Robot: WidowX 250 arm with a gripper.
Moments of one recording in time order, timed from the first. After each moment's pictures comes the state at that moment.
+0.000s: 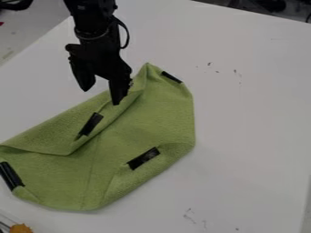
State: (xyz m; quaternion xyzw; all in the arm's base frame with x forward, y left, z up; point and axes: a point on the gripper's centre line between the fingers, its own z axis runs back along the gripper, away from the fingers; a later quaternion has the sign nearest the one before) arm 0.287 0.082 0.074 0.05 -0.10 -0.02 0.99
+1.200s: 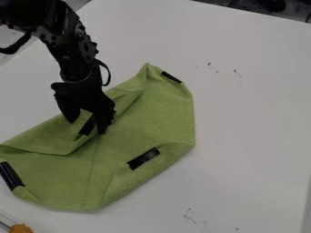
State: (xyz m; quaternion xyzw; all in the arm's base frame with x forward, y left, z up) arm 0.268 0.110 0.014 0.05 -0.09 0.04 0.99
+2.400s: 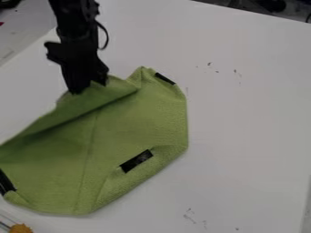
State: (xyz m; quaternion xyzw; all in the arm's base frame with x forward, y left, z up) arm 0.294 0.143 0.076 0.12 -0.08 0.01 0.99
